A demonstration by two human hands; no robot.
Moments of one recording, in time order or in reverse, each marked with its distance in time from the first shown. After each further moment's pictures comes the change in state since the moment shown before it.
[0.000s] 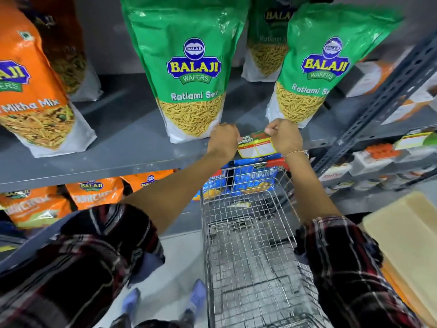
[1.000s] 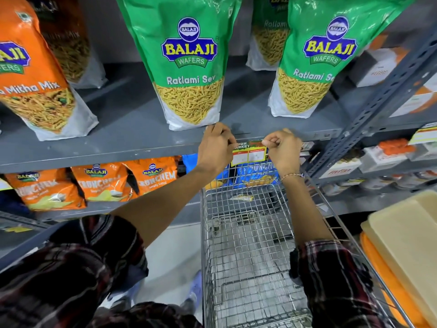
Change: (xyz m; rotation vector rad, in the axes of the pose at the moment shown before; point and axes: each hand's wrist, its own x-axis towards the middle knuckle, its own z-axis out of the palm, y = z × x) left_hand -0.051 -0.018 0.023 0.052 0.170 0.102; right_hand -0.046 0.036 0.028 0.140 0.160 -0.150
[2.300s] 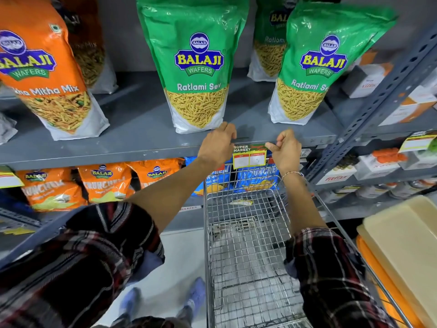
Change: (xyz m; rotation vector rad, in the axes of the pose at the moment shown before) left_hand 0.005 0.006 -0.029 0.050 -0.127 0.043; right_hand -0.003 0.002 -0.005 0.043 0.047 0.111
